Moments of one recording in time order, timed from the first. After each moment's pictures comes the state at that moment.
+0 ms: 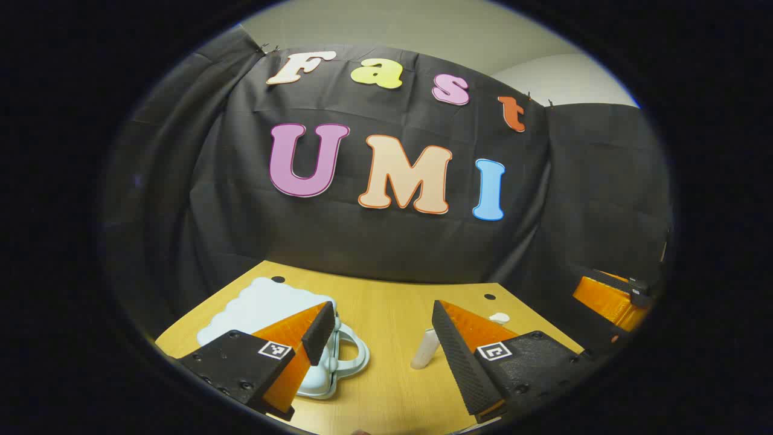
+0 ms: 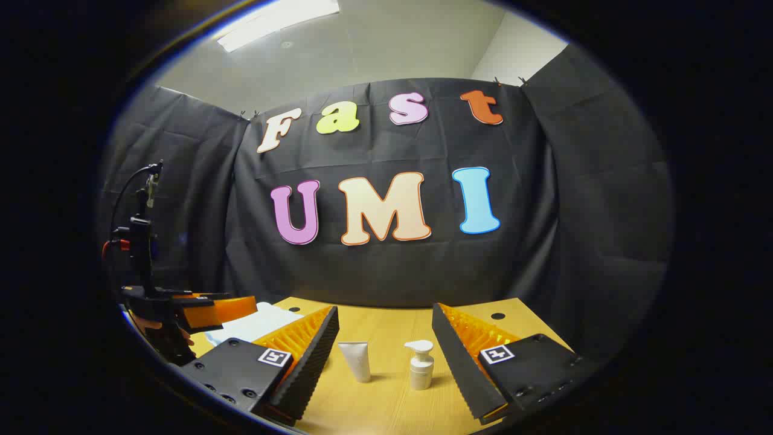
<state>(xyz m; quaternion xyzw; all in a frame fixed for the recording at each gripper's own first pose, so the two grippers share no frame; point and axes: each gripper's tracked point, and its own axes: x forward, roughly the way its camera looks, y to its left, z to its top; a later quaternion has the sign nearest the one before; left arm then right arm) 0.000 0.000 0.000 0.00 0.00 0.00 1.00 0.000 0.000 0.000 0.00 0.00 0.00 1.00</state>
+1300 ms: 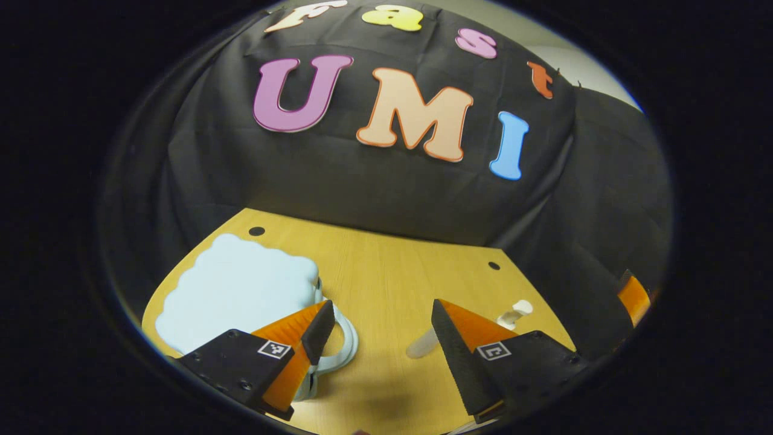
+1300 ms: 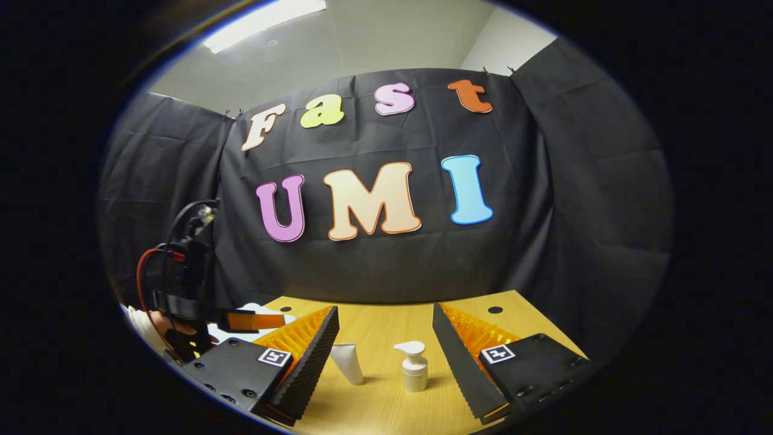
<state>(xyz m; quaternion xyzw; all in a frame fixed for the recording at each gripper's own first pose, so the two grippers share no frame) 0.102 0.004 -0.073 -0.04 0.18 -0.01 0.98 0.030 -0.025 -0.019 0.03 0.02 -0.02 1.00</state>
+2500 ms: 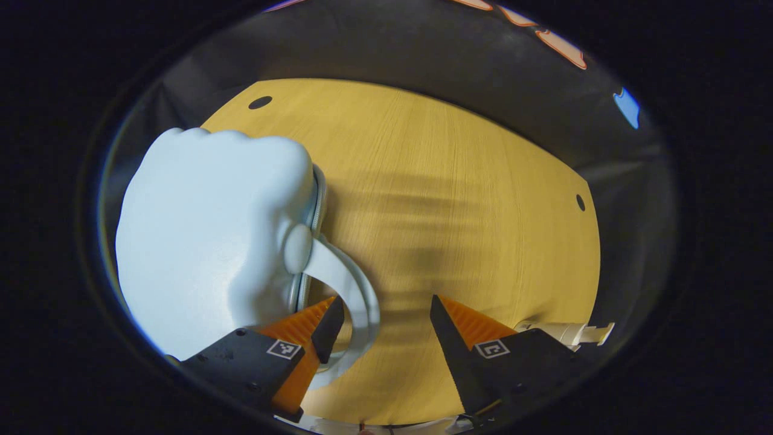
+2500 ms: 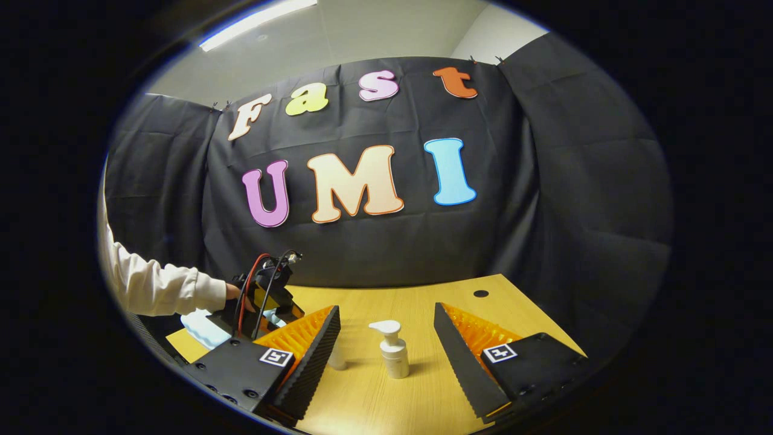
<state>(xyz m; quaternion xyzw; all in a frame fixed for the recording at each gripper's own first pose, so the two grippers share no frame) 0.178 0.033 -0.214 -0.10 0.50 0.10 0.86 0.013 -0.067 -0.048 0.02 0.05 -0.05 1.00</state>
